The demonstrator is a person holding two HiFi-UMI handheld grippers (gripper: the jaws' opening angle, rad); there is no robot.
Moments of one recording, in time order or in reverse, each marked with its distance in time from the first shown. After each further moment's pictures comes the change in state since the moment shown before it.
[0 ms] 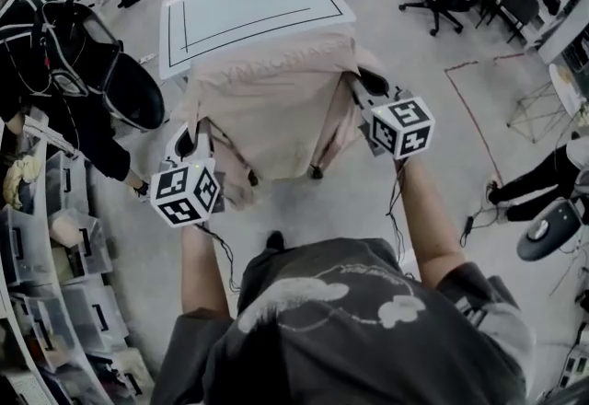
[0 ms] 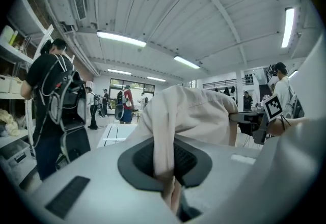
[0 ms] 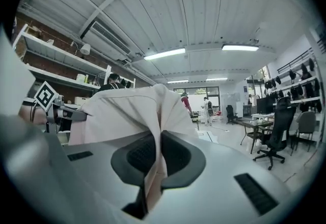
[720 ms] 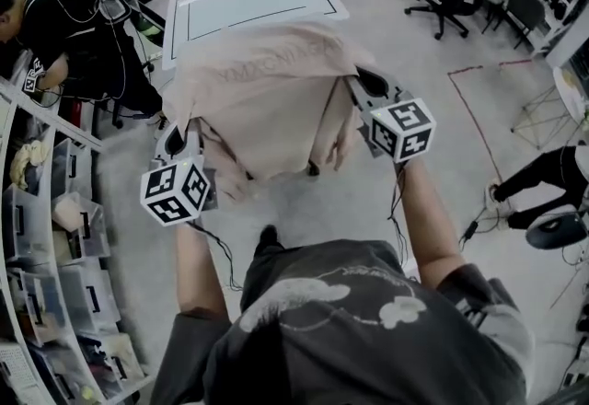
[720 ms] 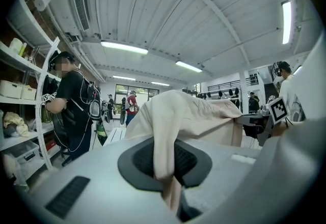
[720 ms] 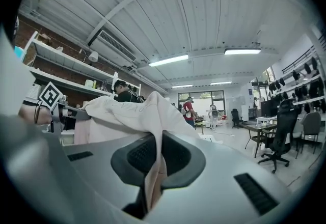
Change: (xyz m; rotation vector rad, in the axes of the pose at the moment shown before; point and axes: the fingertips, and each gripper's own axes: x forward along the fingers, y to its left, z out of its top) left arm -0.059 -0.053 0.011 0.010 -0.055 0.074; right arm -0.078 -0.001 0.010 -0.011 -0.064 0.061
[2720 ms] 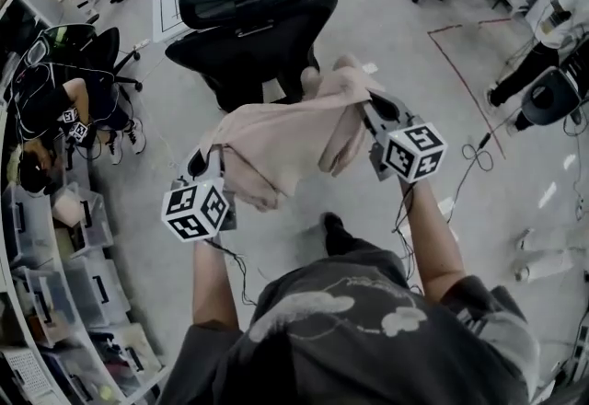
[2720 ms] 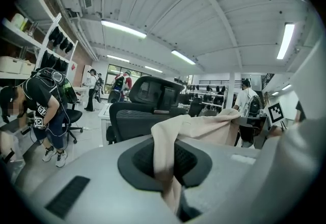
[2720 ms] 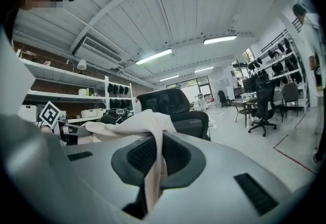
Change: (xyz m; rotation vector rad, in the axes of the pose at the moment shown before) left arm -0.158 -0.037 -0.095 -0.107 0.175 -0.150; right arm -0.172 0.114 -0.064 0.231 0.083 -0.109
